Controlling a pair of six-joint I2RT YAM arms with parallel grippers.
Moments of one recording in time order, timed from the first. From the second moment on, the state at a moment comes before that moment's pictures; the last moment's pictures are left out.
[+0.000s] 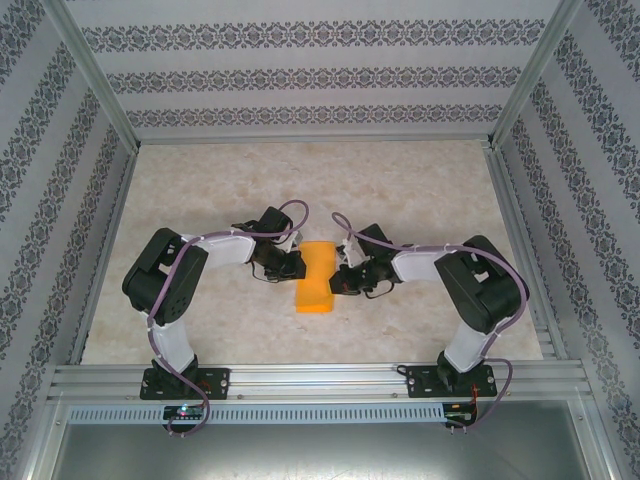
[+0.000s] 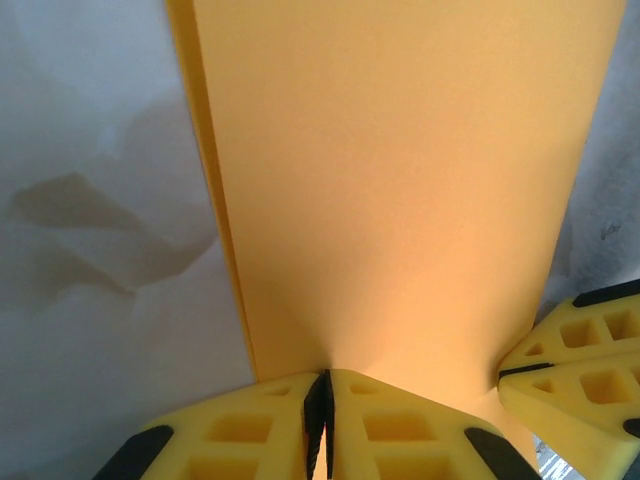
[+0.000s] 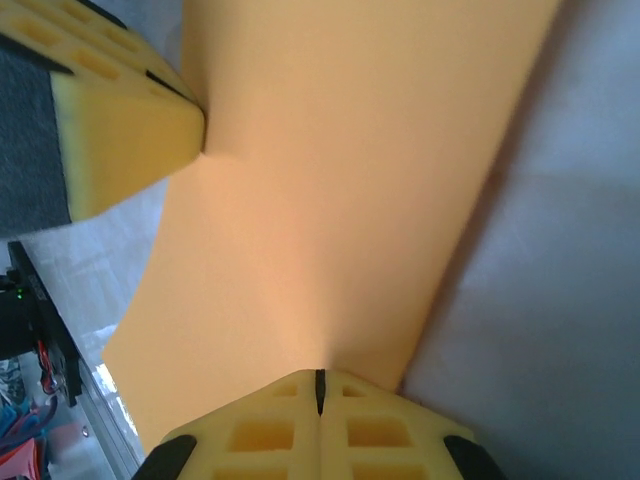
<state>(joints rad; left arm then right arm) -0.50 1.83 0.99 -0.40 0.48 -0.50 0.54 1.72 0.72 -0.12 -0.70 0.49</state>
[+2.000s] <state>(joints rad) -0.50 1.84 1.00 -0.42 0.48 -0.47 0.60 1.61 0.67 -0.31 -0.67 0.46</state>
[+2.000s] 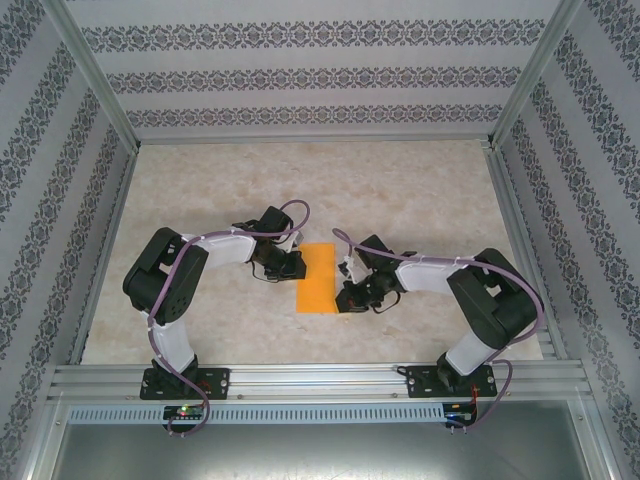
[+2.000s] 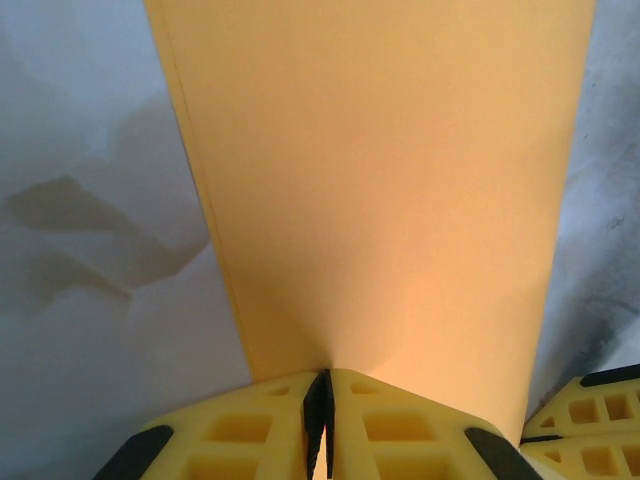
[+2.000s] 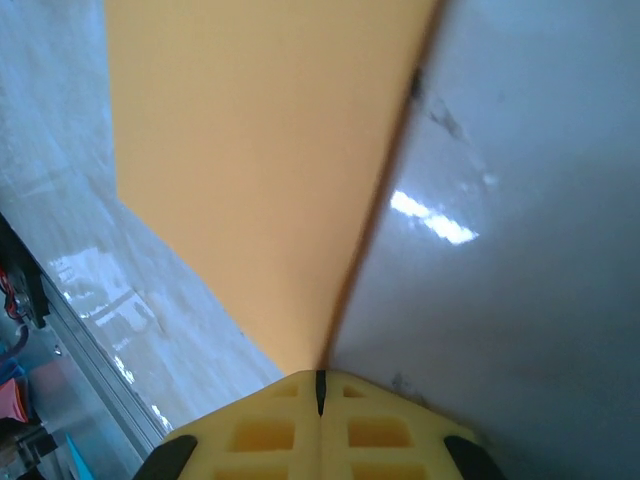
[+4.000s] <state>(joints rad) -0.50 1.84 1.00 -0.42 0.48 -0.47 0.50 1.72 0.89 -0.27 -0.59 0.57</state>
